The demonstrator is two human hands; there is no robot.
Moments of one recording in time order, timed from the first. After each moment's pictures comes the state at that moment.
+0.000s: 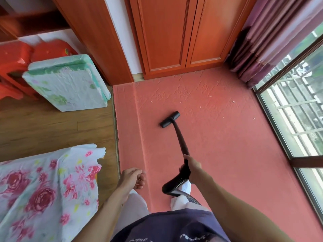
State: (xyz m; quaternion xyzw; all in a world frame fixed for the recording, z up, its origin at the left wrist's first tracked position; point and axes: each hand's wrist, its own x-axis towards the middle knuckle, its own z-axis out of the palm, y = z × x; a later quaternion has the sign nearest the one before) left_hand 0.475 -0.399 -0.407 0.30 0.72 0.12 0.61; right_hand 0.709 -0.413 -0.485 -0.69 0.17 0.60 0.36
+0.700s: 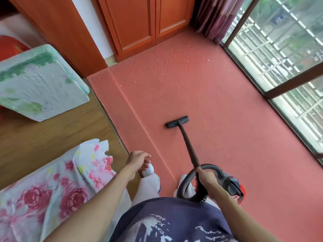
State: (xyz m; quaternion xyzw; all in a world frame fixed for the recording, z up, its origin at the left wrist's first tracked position) left_hand 0.299 -0.393 -0.438 0.40 0.63 -0.05 0.66; right_hand 0.479 -0.590 -0.434 -0.81 0.17 0.51 0.24
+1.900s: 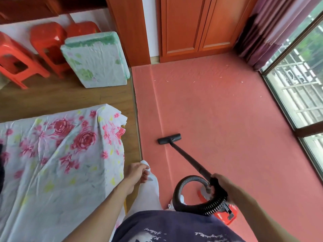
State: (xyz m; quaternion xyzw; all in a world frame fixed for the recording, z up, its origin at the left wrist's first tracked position) left_hand 0.253 -0.670 -0.398 0.29 0.72 0.11 0.62; right_hand 0.557 -0.777 -0.431 -0.72 0.07 0.66 0.21
